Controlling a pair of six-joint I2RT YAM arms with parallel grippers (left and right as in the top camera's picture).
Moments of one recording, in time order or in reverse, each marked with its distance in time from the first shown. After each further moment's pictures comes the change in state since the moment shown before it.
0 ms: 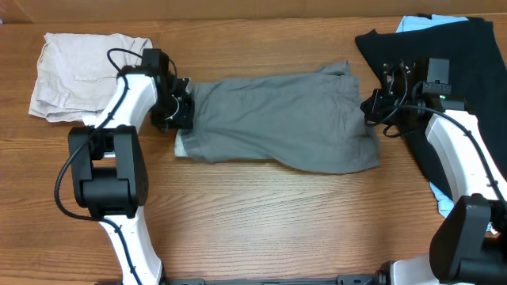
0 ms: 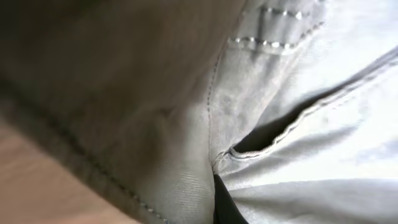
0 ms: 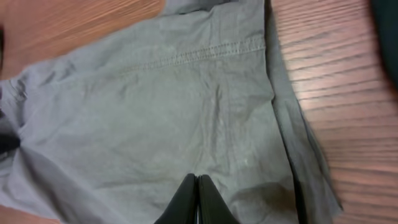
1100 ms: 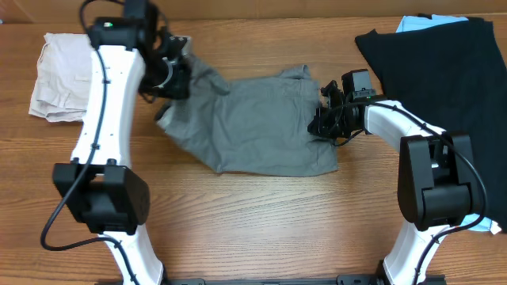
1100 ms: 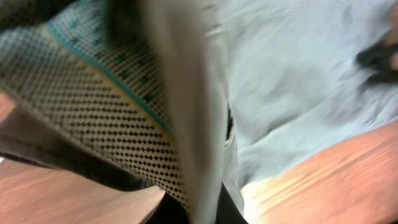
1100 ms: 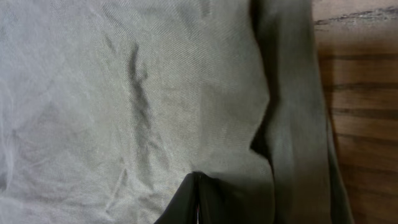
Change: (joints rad) left arm -0.084 -0.119 0.432 -0.403 0.005 0.060; right arm 0.237 0.350 0.001 0.167 -0.055 0.069
